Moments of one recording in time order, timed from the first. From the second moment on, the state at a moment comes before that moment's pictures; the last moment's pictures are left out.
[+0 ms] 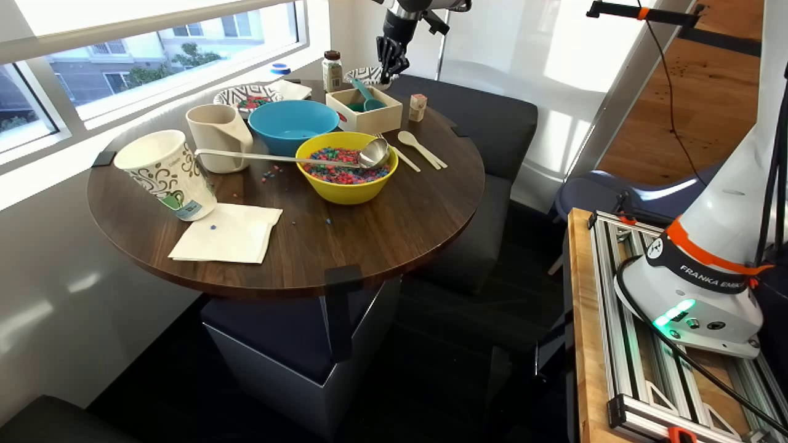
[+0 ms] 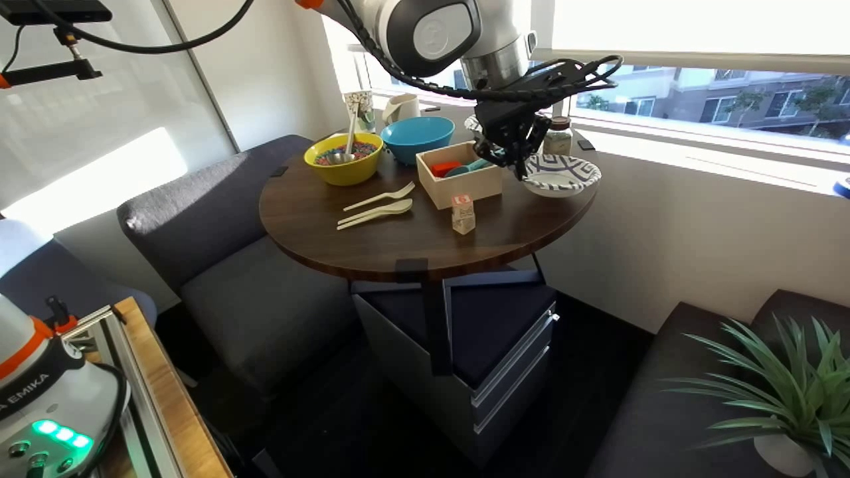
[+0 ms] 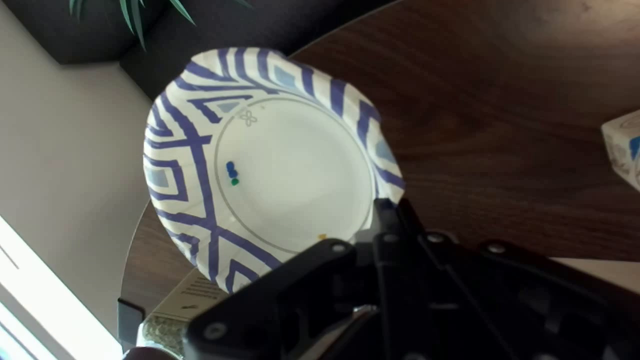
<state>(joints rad) -0.38 0.54 -0.04 -1.62 0.01 2.45 -1.40</state>
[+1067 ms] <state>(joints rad) -0.35 0.33 -0.04 -1.57 0.10 2.21 -1.15</state>
